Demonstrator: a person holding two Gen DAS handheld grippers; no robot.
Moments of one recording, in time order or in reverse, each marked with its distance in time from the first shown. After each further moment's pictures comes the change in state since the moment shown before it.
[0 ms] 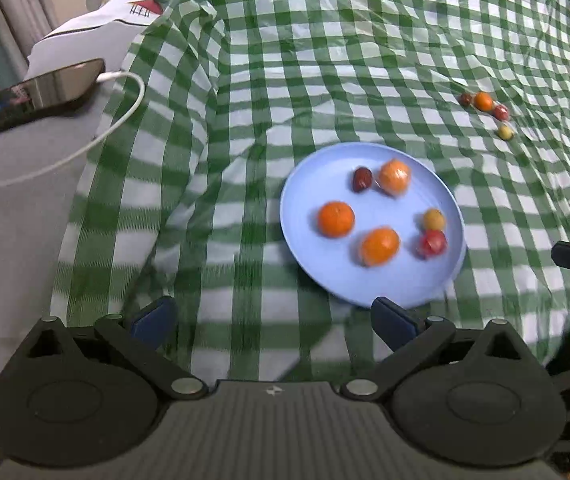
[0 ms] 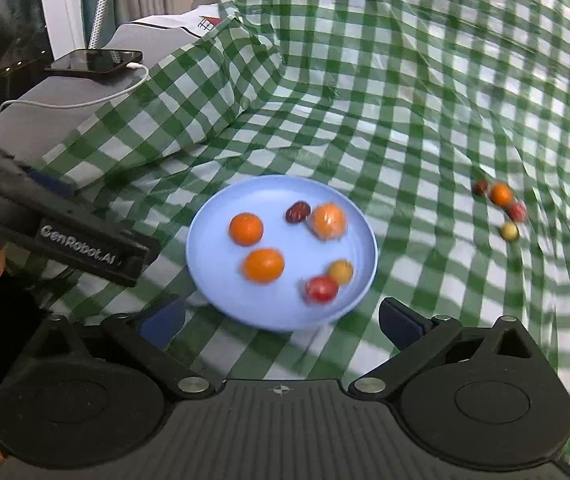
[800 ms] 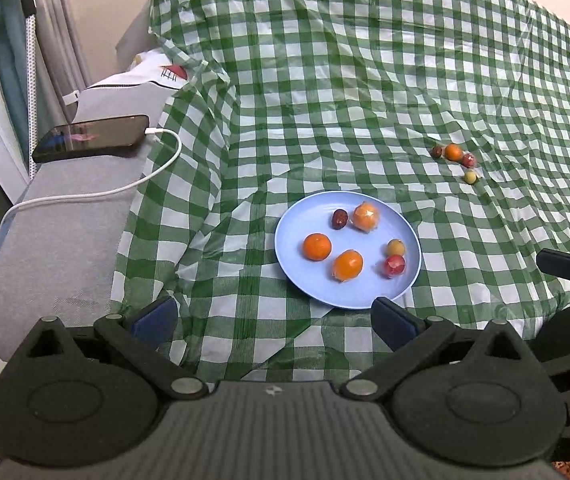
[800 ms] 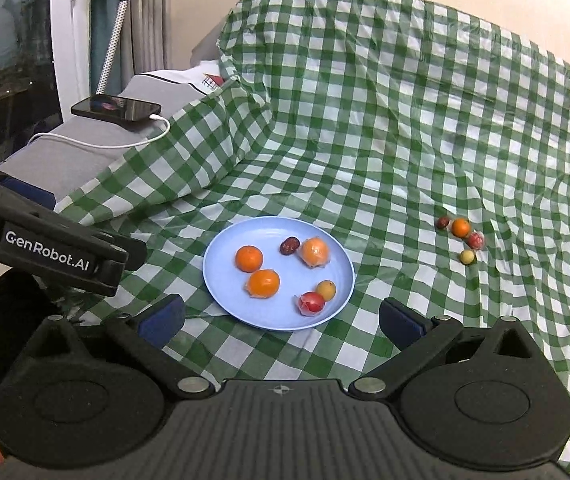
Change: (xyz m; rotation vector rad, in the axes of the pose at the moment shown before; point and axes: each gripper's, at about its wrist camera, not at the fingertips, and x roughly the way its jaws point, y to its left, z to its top) left arm -0.093 -0.007 -0.037 -0.028 -0.188 0.009; right arm -0.076 0.020 -0.023 -0.018 -0.168 -0.067
